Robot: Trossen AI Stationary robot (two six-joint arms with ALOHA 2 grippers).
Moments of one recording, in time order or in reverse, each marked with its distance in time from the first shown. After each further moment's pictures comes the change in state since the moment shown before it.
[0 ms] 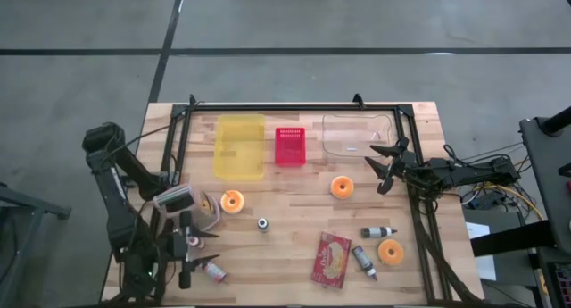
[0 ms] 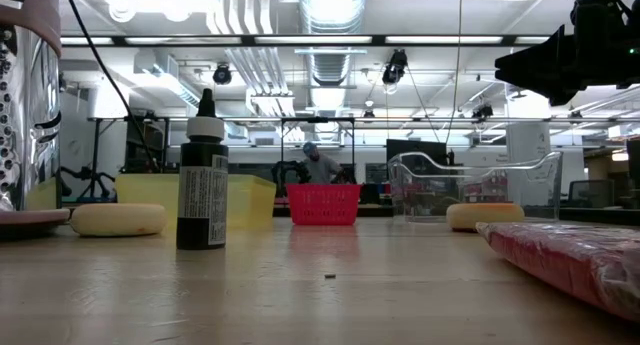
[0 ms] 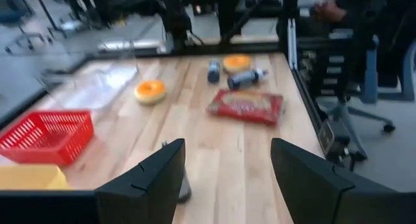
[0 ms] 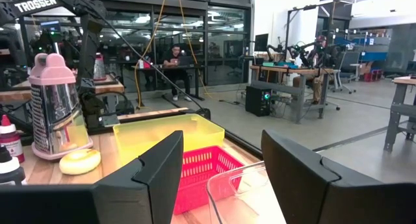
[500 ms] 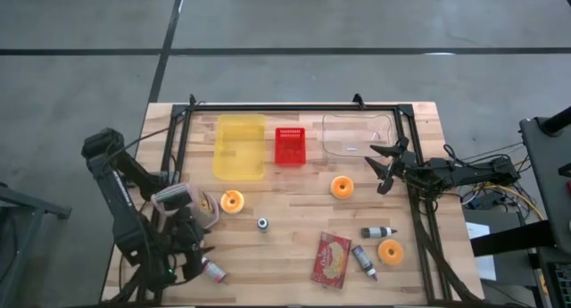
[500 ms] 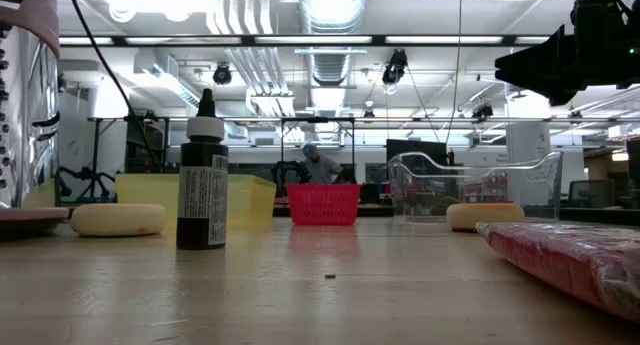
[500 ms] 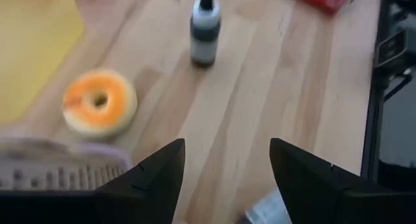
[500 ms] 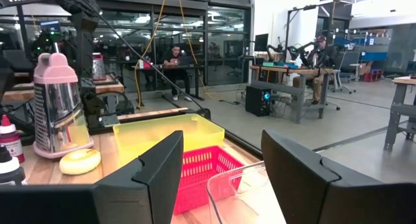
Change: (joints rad) left arm 0.101 0.085 0.154 -0.548 0.497 -0.617; right arm 0.000 0.000 0.000 0.000 0.000 0.000
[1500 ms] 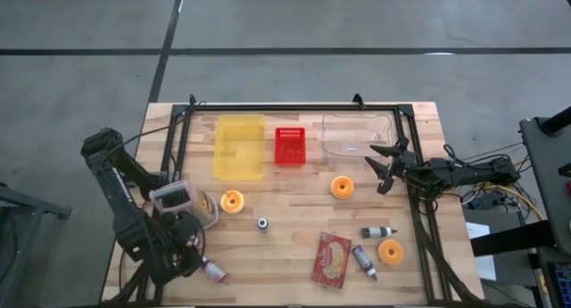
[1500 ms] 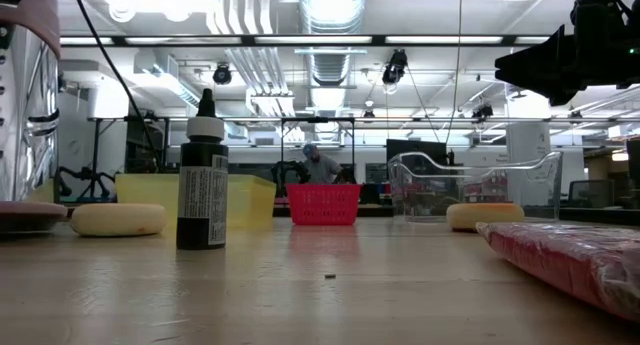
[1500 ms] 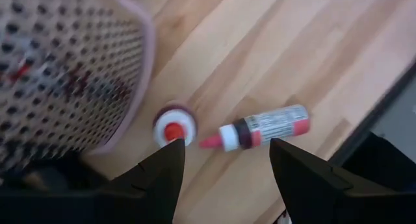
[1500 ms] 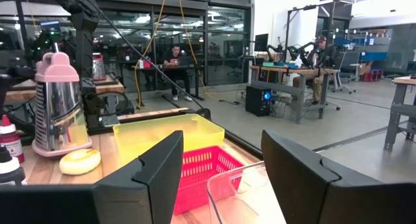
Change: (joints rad) left arm 0.064 -0.008 0.063 -0.151 0.424 -0.347; right arm 0.000 0.000 0.000 0.000 0.000 0.000
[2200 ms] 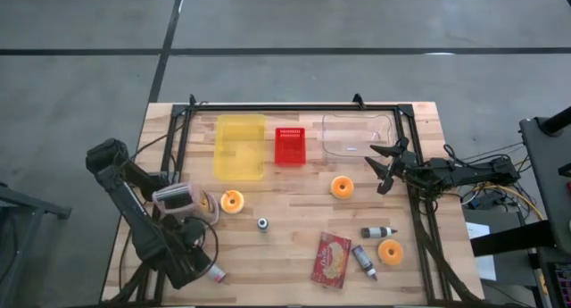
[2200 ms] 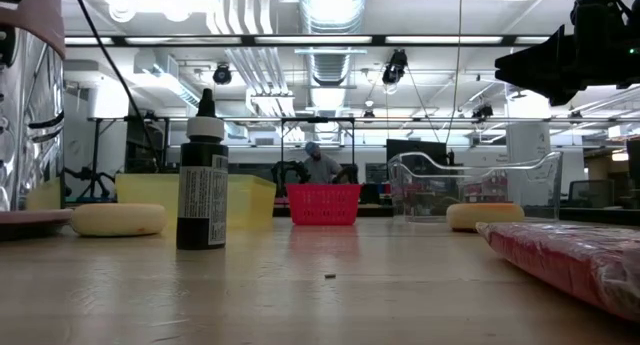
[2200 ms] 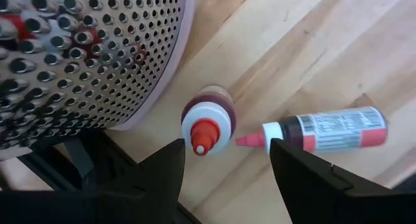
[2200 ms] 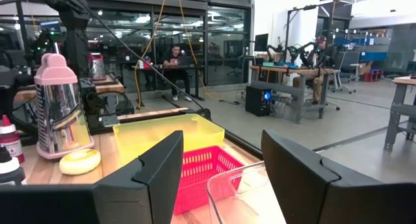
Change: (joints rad) left arm 0.048 0.146 0.000 -0.044 0.113 -0.007; right arm 0.000 0.000 0.000 0.000 0.000 0.000
